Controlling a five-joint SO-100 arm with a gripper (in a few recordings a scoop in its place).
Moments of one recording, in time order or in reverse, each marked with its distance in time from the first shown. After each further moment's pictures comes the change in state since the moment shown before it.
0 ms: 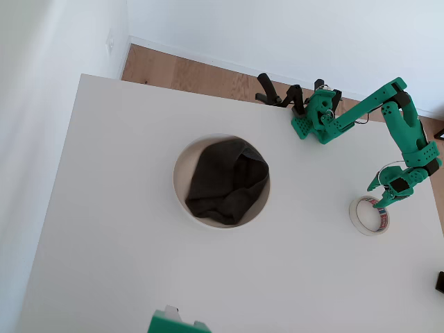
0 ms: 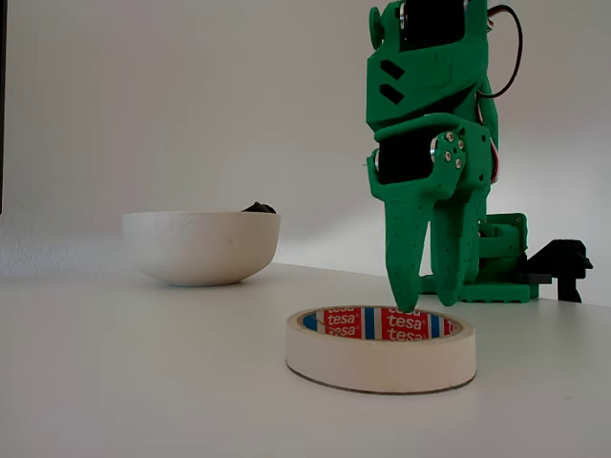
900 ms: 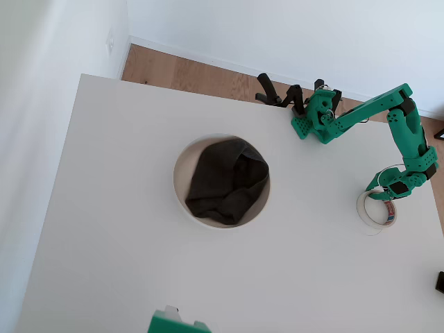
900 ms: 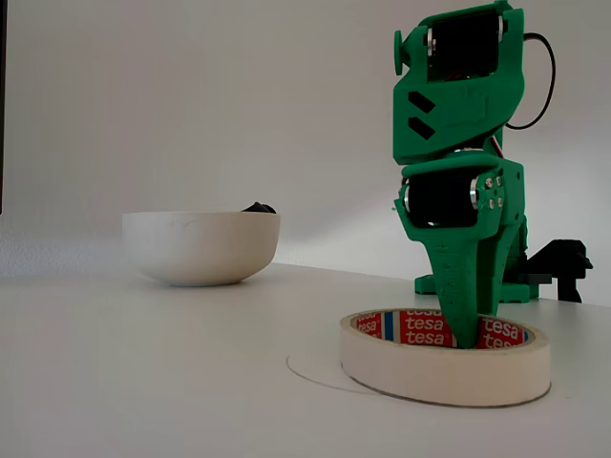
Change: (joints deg) arm -4.1 -7.2 -0.4 -3.9 1.2
